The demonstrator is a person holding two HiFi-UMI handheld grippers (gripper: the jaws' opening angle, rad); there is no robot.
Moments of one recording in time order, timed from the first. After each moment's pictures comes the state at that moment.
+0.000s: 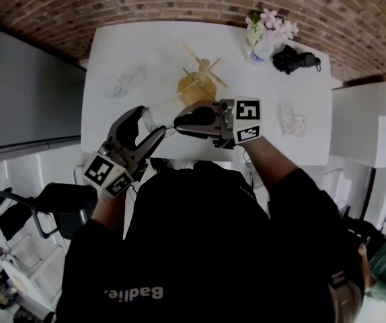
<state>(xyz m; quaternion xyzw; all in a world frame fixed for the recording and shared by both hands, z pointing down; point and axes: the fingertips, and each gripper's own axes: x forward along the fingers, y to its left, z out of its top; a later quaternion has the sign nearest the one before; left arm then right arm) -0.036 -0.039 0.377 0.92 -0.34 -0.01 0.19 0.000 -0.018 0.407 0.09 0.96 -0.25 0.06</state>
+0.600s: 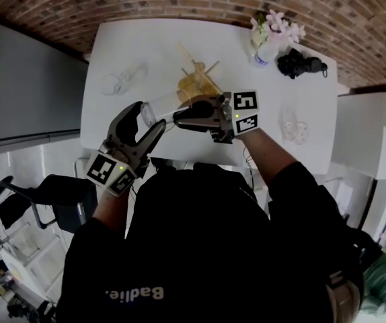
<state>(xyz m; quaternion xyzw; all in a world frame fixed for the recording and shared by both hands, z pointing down) -0.025 -0.060 0.386 0.90 -0.40 0.01 0.18 0.013 -0.042 0.421 0.14 0.94 -0.29 0.08</state>
